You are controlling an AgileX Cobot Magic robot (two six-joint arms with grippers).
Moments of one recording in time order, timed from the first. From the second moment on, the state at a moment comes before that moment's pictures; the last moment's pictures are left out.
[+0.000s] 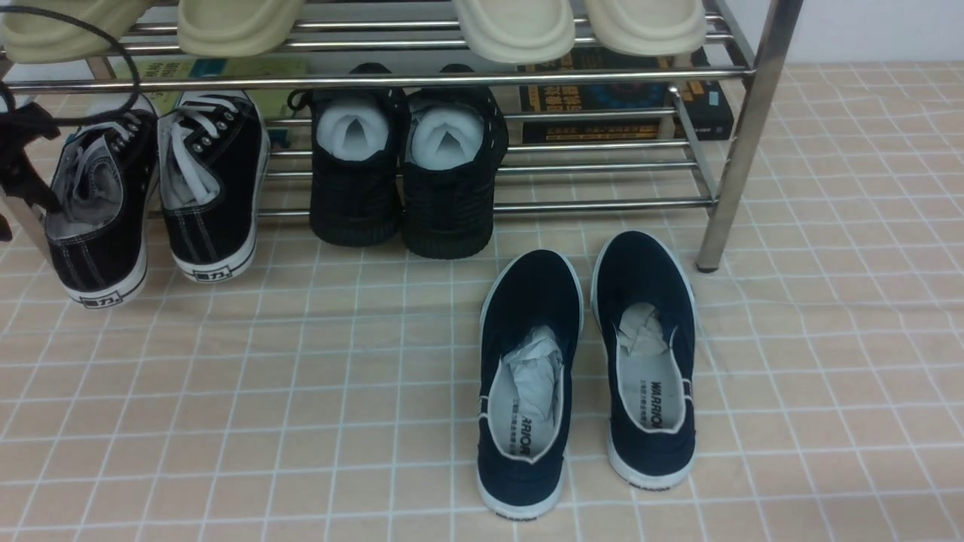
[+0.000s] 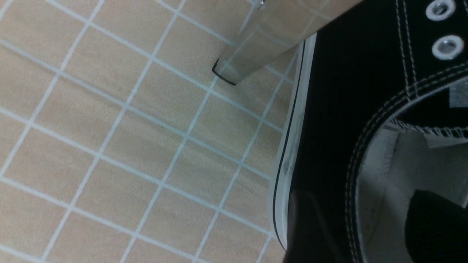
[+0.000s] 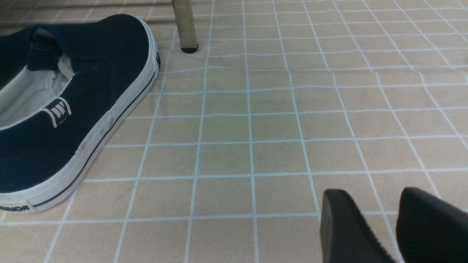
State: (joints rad) right arm 0.01 -0.01 0.01 0.04 0.39 0.04; left arm 0.32 1.76 -1.48 -0.23 0.86 -0.10
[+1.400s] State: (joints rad) right arm 0.01 -0.01 0.01 0.04 0.39 0.04; left arm 0.27 1.49 -1.43 0.12 1.25 -0.19
